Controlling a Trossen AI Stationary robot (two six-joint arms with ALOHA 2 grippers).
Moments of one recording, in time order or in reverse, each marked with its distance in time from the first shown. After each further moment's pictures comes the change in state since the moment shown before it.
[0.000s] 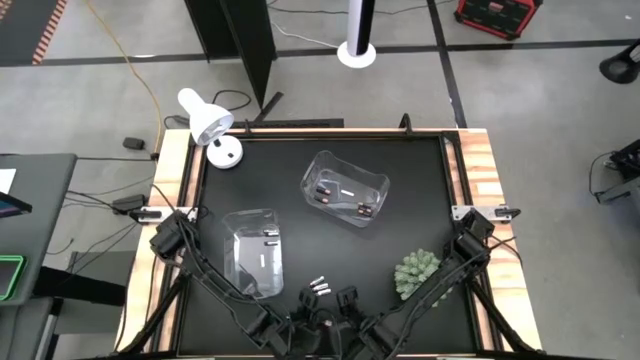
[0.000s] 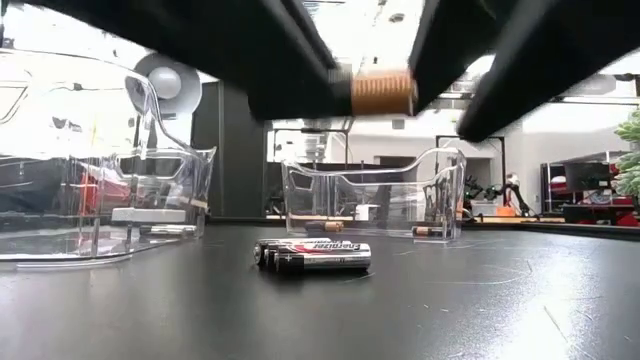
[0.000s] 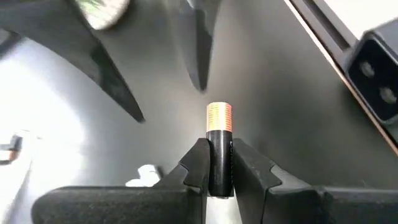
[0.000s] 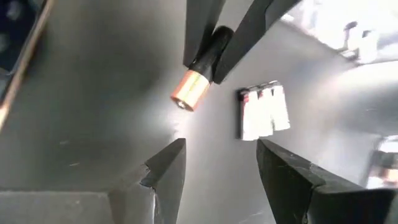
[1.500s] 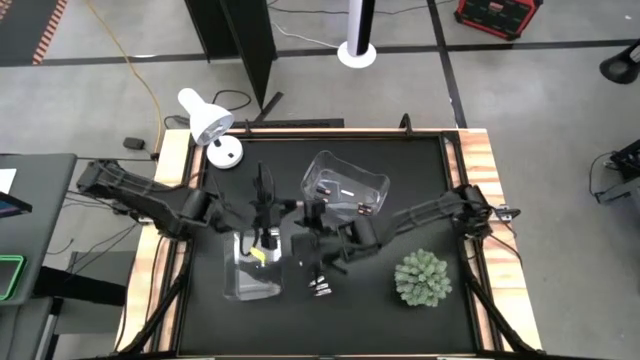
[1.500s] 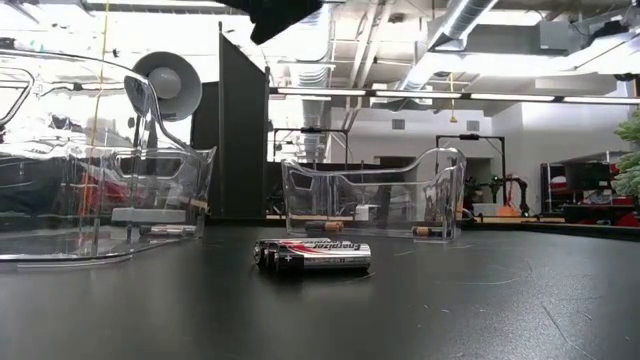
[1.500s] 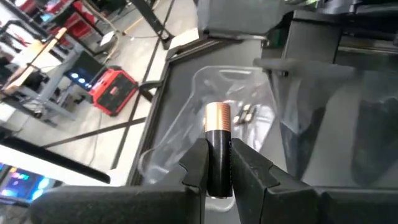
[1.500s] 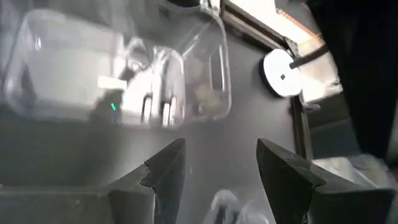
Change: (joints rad) left arm 0.438 -0.893 -0.455 -0.026 -0.040 0.314; right arm -0.450 -0.240 -0.006 0.267 0.032 -0.510
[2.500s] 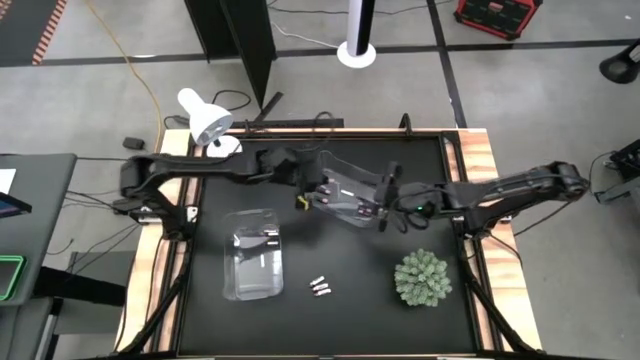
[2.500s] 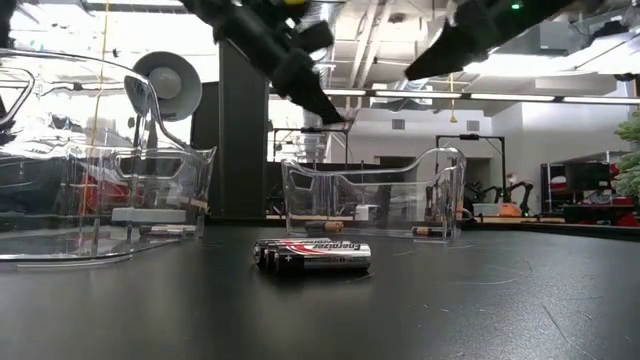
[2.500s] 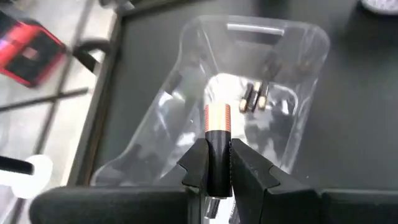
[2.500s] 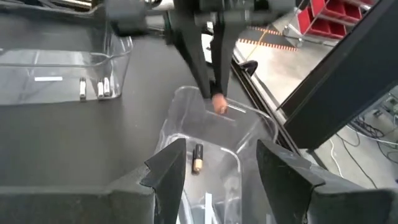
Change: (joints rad) left arm 0.512 0.392 0.147 0.124 0.635 0.148; right arm -0.180 -0.894 -1.133 0.634 -0.083 0.102
